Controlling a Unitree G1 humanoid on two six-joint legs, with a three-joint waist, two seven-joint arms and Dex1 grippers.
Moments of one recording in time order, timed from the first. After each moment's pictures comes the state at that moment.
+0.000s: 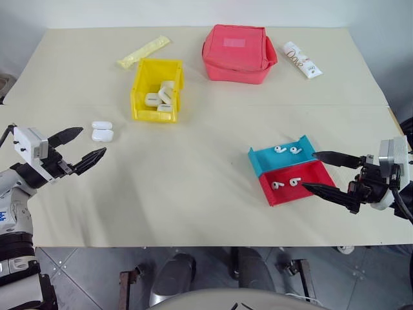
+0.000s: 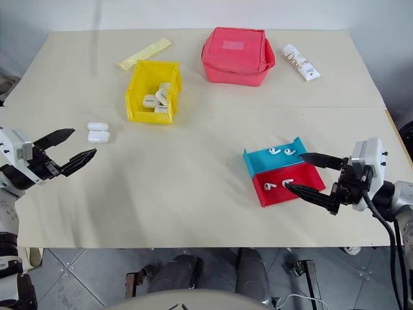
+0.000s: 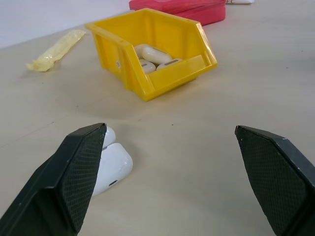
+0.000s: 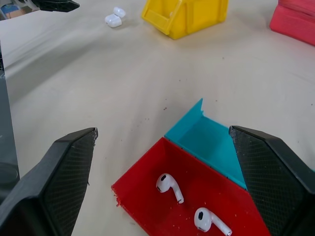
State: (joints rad) left arm -0.26 0.77 0.42 0.44 -0.45 -0.04 -1.06; right arm 0.05 -0.87 -0.43 -0.28 0.73 0.48 1.17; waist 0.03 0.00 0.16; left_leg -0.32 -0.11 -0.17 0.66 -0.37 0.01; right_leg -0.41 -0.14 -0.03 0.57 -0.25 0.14
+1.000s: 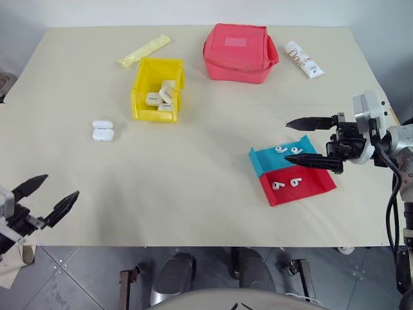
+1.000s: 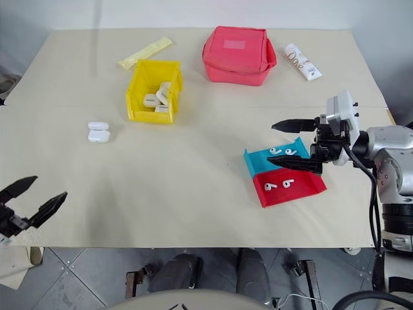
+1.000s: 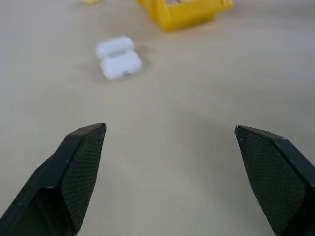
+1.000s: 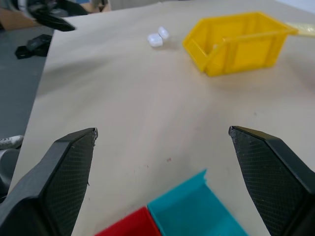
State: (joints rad) left arm 0.32 0.69 0.72 -0.19 -0.51 0.21 -0.77; right arm -0.50 -0.86 -0.11 0.05 0.61 0.41 1.41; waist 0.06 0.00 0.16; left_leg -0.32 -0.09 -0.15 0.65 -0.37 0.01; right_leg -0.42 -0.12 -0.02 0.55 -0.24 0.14
